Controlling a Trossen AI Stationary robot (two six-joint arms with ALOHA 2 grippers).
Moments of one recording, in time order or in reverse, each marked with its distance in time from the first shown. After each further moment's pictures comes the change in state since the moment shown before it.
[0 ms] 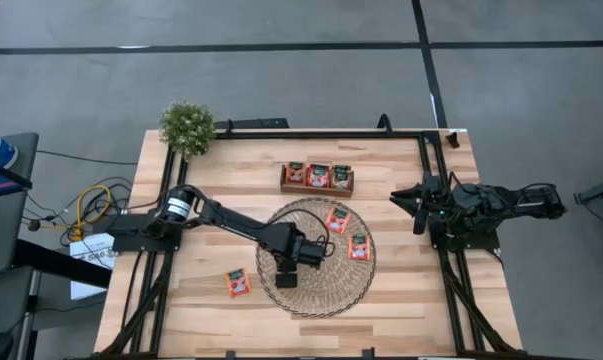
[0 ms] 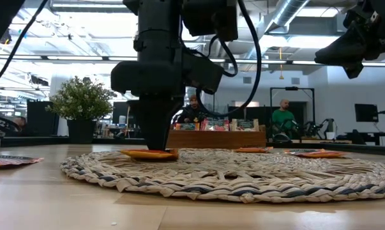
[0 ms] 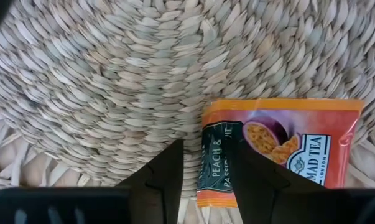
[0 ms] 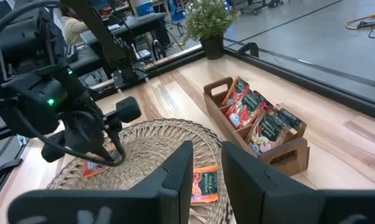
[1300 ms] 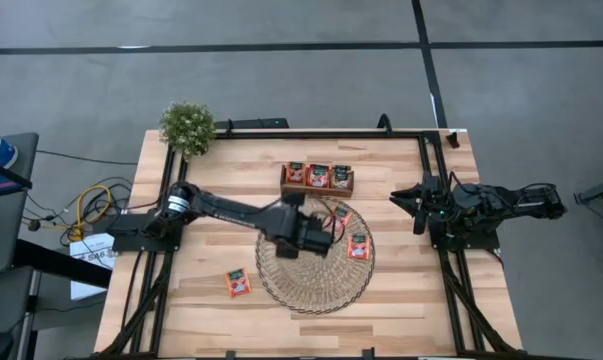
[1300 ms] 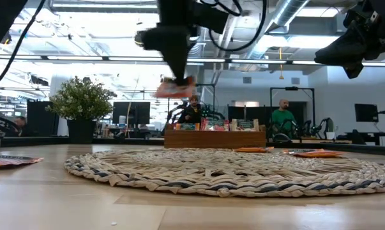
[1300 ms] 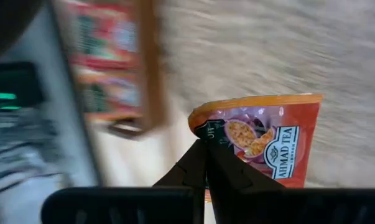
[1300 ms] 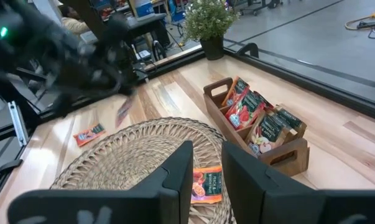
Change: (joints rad) left arm 0.033 -0.011 0.380 -0.454 -0.495 0.171; right arm 0.000 0.000 0.000 0.002 0.001 0.000
